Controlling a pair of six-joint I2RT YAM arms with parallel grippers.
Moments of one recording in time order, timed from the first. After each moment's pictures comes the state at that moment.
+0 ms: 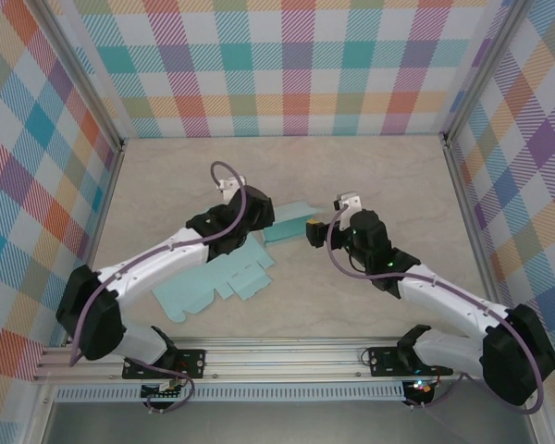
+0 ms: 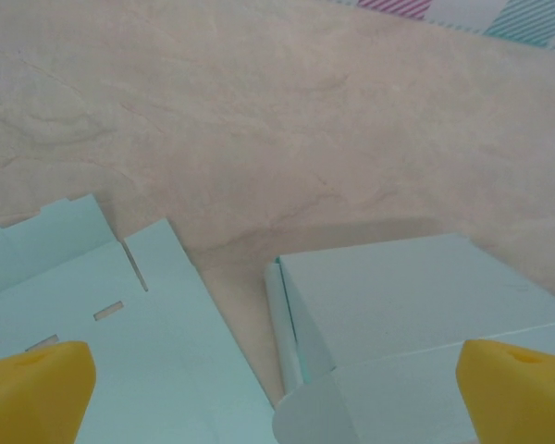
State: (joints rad) left arm -0.73 1.47 1.13 -0.48 -0.54 -0.70; right arm 0.65 1.11 0.65 0.04 0.15 0.25
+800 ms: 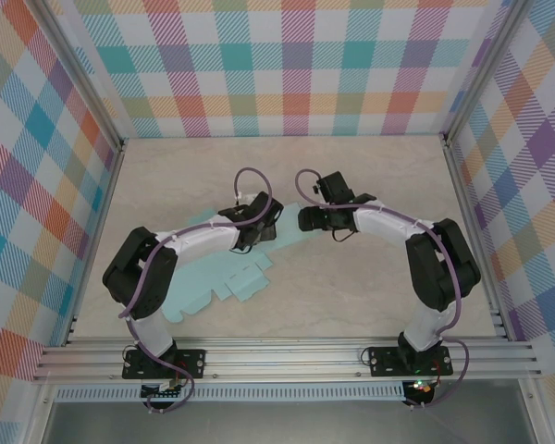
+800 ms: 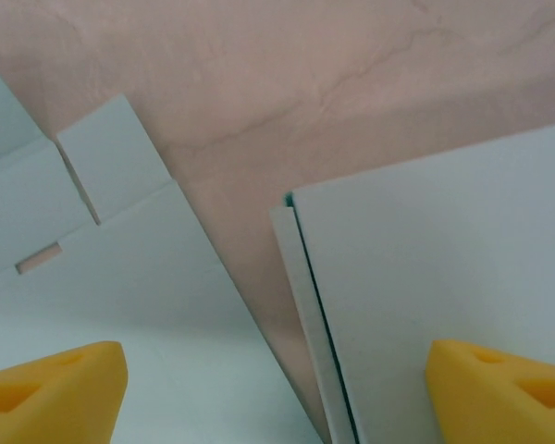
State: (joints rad) left arm -0.69 1.76 1.14 -0.47 -0.43 -0.72; right arm 0.51 1.75 1.13 -0.39 -0.06 0.35
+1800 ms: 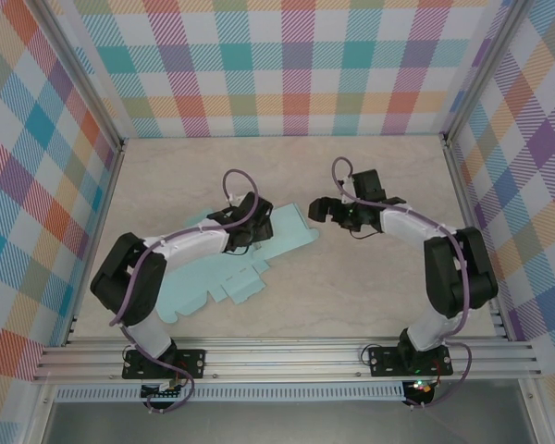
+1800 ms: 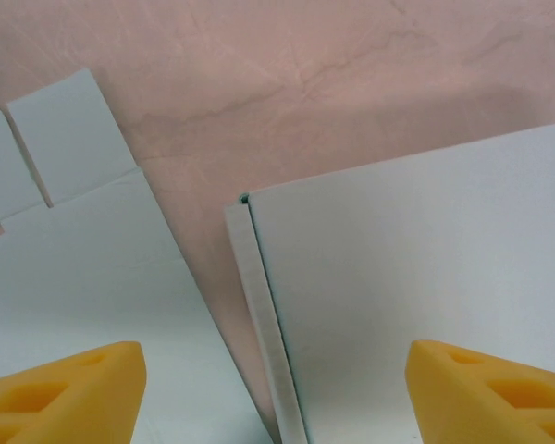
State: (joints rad) left arm -0.65 1.70 1.06 -0.39 -0.29 -0.77; right arm 0.33 1.68 1.02 -0.25 -0.47 0.47
